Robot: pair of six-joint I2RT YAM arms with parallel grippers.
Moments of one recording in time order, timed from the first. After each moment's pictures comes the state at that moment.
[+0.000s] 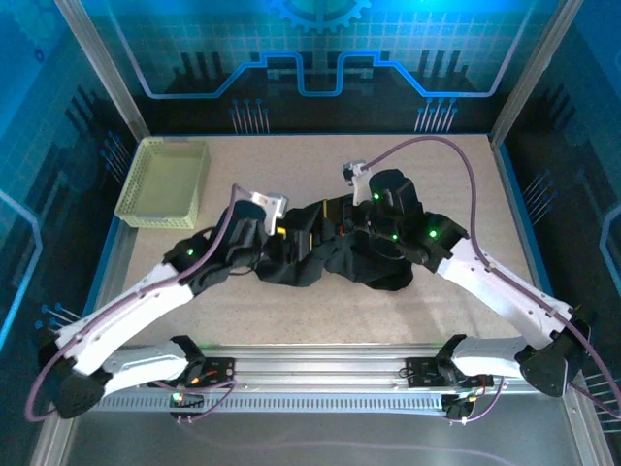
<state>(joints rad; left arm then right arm) -0.75 1.05 1.00 -0.54 0.00 -0.52 0.73 1.23 1.21 -0.42 -0.10 0.45</state>
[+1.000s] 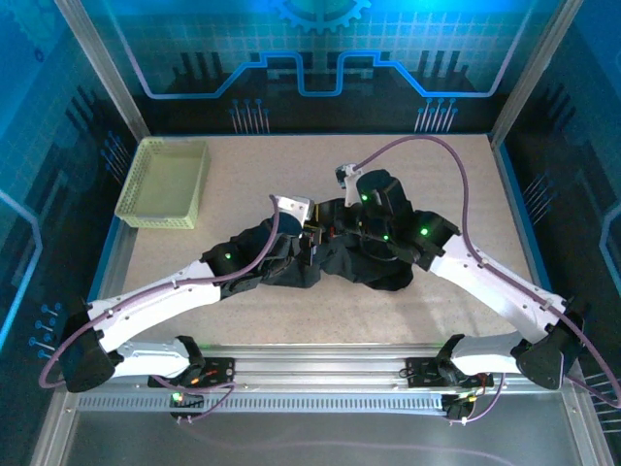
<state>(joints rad) -0.90 1.23 1.00 -0.33 -0.31 -0.50 0.79 1.27 1.26 -0.48 -0.07 0.57</state>
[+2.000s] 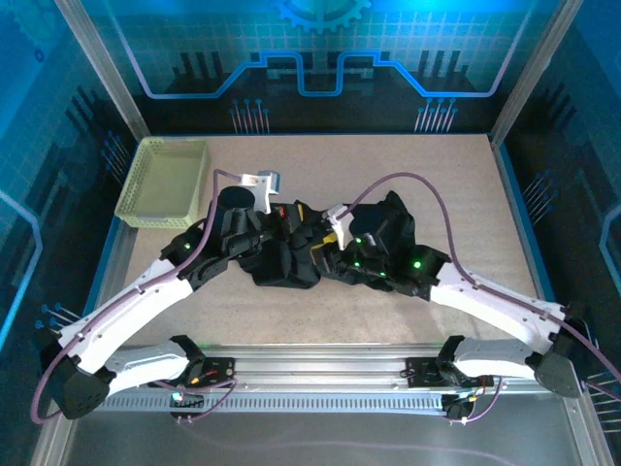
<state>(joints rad) -0.67 1.09 1.04 -0.32 0.06 -0.64 0.91 1.19 0.96 -0.34 0.02 0.26</state>
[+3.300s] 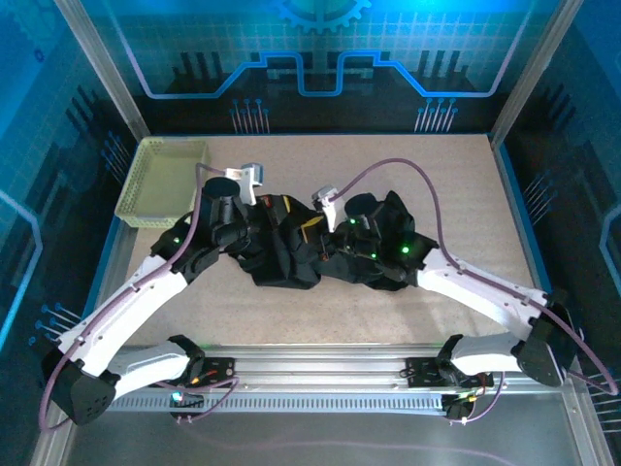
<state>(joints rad) -0.54 1.08 1.05 -0.37 0.14 -0.70 0.85 1.26 1.04 -0.20 -0.11 0.24</state>
